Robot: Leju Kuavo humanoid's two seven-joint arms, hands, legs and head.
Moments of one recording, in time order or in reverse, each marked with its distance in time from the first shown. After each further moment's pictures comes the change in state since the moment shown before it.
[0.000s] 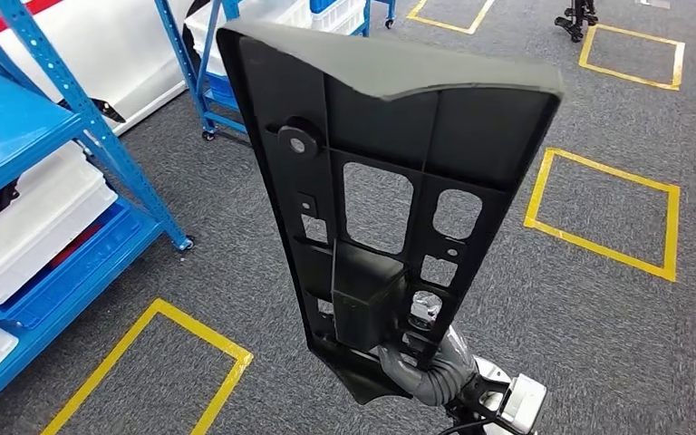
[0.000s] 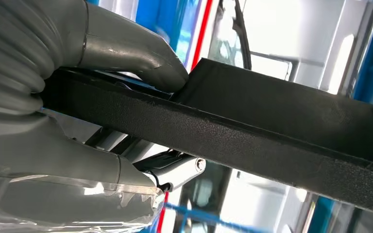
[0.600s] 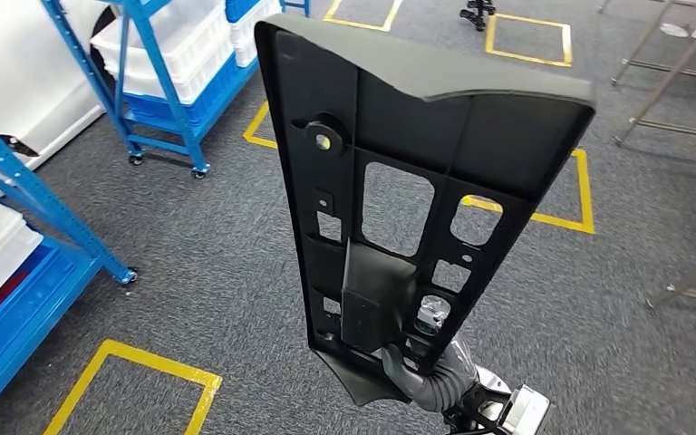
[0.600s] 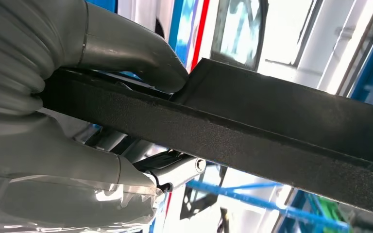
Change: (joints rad) left arm 0.011 0.010 0.002 0.000 -0.047 0.008 -0.015; right arm 0.032 0.000 0.009 0.002 0.001 -0.063 -0.030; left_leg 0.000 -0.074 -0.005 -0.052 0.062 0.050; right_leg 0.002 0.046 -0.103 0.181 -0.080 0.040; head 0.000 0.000
